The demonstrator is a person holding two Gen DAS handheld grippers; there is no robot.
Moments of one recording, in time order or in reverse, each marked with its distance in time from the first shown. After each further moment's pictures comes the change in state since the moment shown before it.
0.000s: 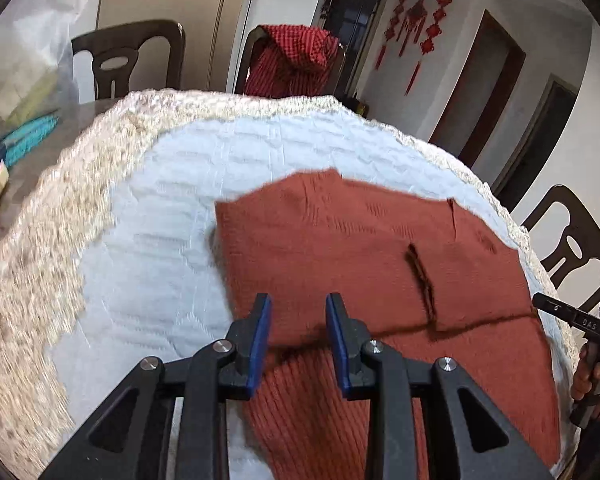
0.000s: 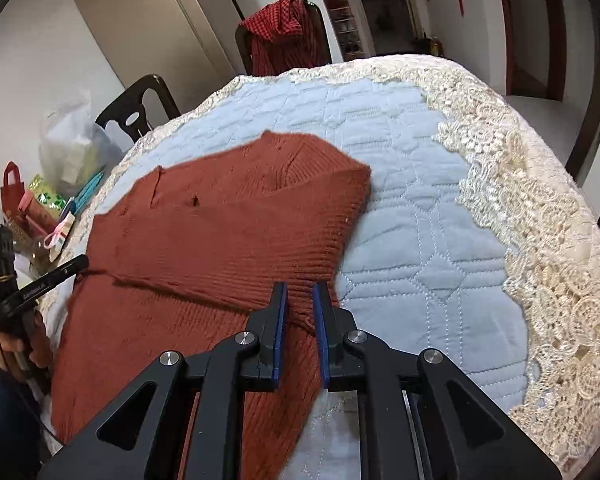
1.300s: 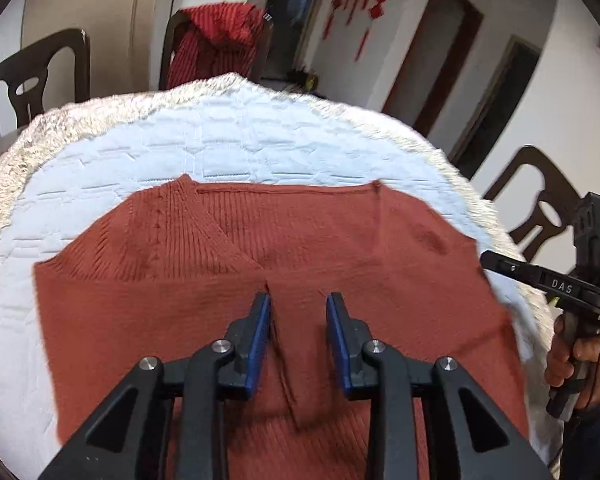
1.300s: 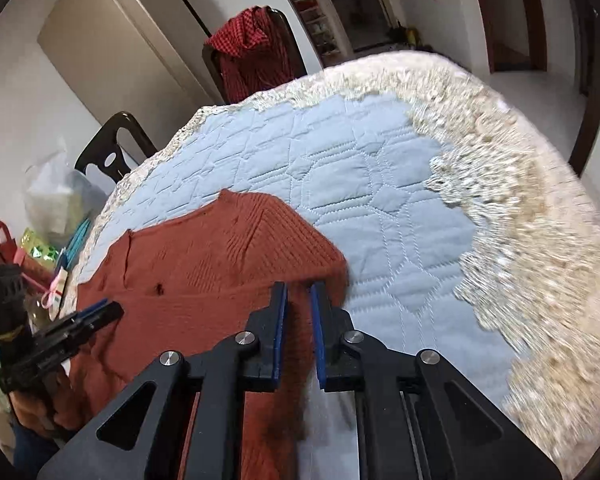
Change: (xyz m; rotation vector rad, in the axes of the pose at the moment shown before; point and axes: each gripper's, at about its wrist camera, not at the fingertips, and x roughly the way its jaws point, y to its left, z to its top) left arm 0.043 -0.096 0.016 0.128 0.094 -0.150; right arm 0.027 -0.024 0.048 0.119 -0.014 0.002
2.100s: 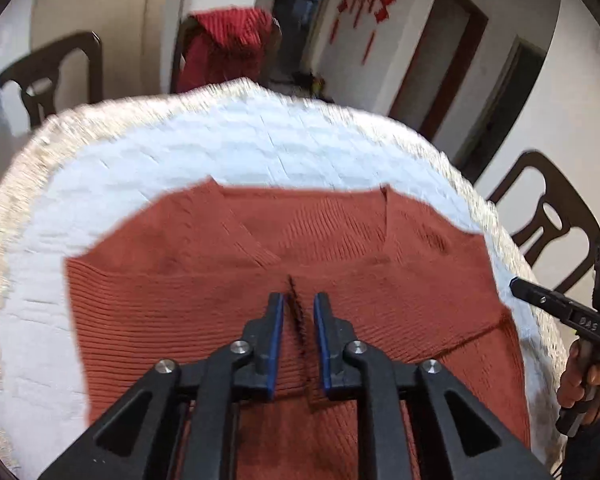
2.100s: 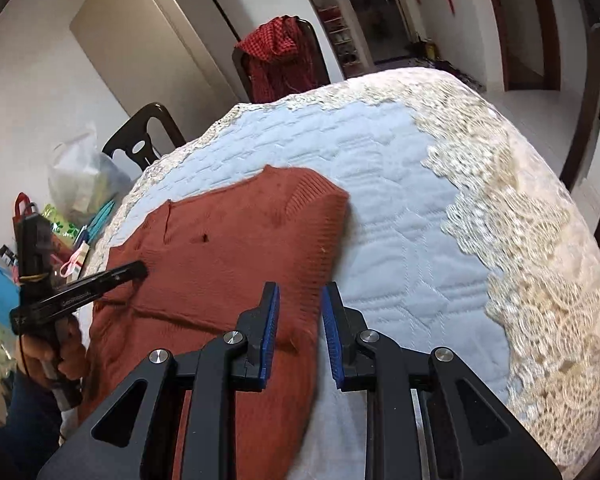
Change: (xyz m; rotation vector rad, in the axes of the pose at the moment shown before) left arm -0.015 0.012 0.001 -0.019 -0.029 0.041; right arm -0.042 0.013 -0.032 -0.059 -0.027 0.047
